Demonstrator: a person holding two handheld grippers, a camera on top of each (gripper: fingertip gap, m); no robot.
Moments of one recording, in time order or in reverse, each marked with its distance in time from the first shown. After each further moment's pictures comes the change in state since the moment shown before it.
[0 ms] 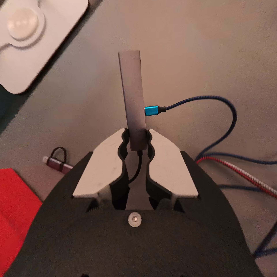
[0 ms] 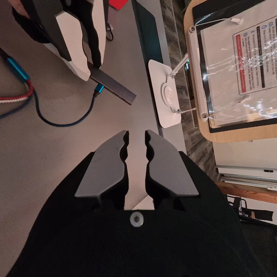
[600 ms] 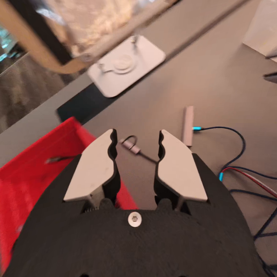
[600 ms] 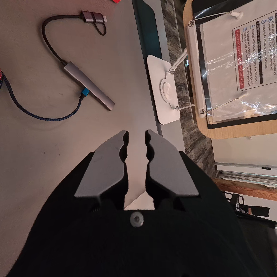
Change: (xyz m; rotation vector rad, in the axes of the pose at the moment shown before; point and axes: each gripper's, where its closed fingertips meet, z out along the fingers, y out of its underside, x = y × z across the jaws) left arm -0.085 -0.022 -0.120 0.164 -0.218 -0.156; right arm 0.004 0.006 -0.005 -0.022 0.002 -0.005
